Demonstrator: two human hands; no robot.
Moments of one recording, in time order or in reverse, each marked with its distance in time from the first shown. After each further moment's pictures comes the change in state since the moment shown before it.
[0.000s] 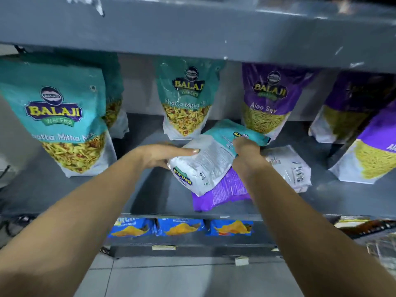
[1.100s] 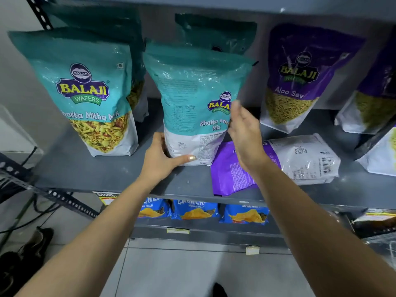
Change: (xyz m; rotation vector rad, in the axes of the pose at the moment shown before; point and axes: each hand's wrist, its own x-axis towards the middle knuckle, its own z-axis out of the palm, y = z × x) left_hand -0.045 -0.081 0.028 -0.086 0.785 0.329; right_hand -0.053 0.041 0.016 -0.142 -0.651 -0.606
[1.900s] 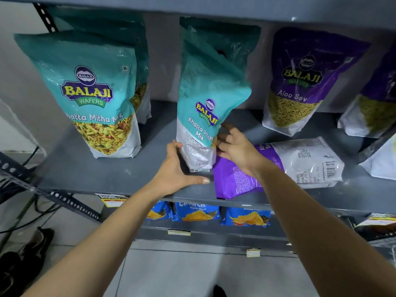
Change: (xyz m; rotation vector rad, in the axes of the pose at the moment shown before) left_hand -0.014 -0.005 0.013 0.079 -0.295 0.043; right_hand 0.010 0.038 -0.012 -0.203 -0.134 0.390
